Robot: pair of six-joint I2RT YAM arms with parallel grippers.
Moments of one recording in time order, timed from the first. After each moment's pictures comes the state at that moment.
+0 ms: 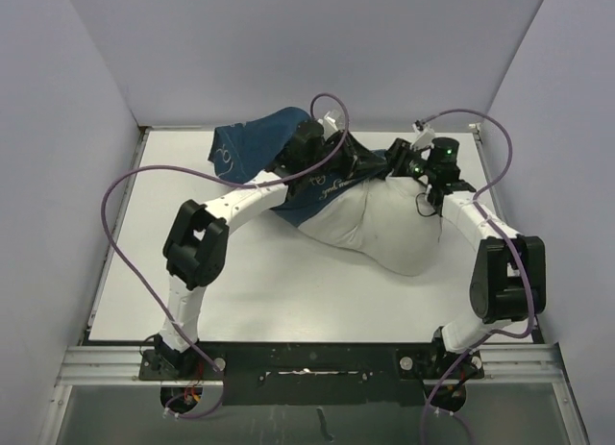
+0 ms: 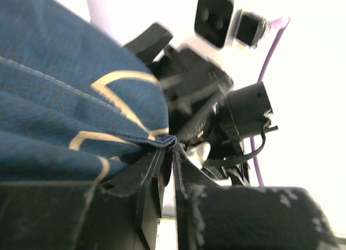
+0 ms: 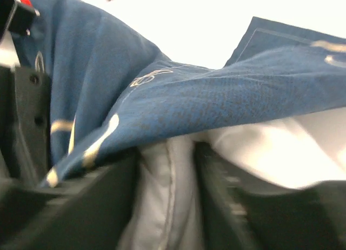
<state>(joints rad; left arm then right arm) -0.70 2.04 1.64 0.23 0.54 -1.43 0.11 1.58 1.05 0.14 -0.62 0.55</state>
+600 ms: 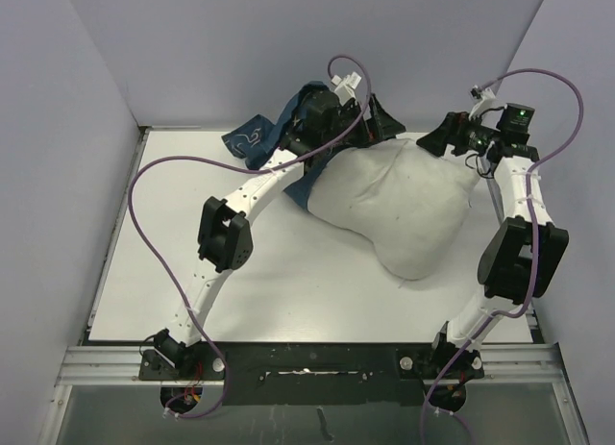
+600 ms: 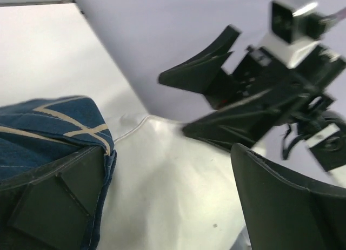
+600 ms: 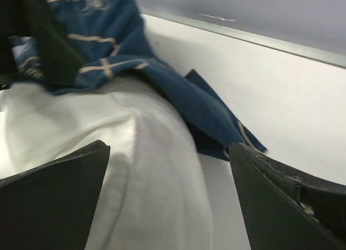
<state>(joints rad) -0.67 2.43 2.41 -0.02 0.45 -0.96 -0.27 1.78 1.57 -0.30 -0.90 -0.01</state>
